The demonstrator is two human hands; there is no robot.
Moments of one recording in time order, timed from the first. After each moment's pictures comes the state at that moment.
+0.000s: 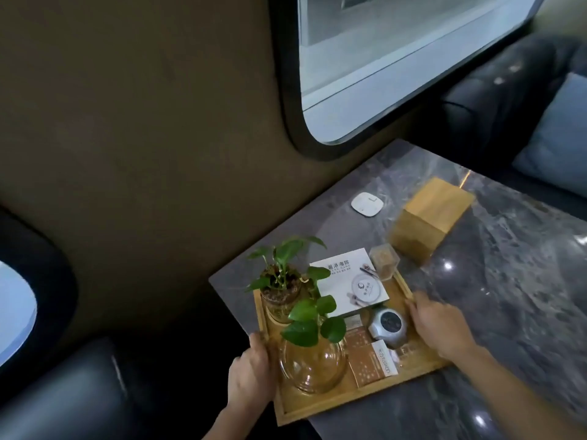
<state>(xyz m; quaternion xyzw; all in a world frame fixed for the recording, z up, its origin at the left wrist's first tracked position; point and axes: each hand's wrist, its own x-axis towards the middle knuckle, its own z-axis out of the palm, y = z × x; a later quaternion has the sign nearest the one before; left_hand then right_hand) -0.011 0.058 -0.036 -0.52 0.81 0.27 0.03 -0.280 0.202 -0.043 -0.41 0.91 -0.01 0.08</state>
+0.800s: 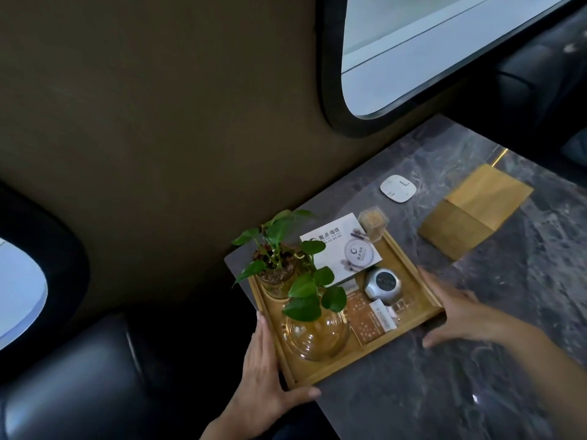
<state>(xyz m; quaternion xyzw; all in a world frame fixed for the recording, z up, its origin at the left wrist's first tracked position) 0.026 0.059 -0.047 -0.40 0.82 0.42 0.01 -0.315 0.181 -0.033 -0.45 0.79 -0.02 0.43</state>
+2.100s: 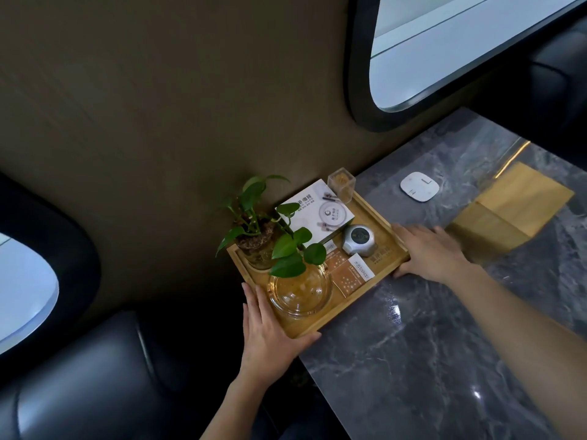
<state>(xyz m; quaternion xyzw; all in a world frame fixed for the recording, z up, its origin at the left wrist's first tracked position) -0.008 0.017 -0.044 -0.55 0.75 0.37 -0.03 -0.304 0.061 -0.017 -0.54 0.82 0.09 0.16</state>
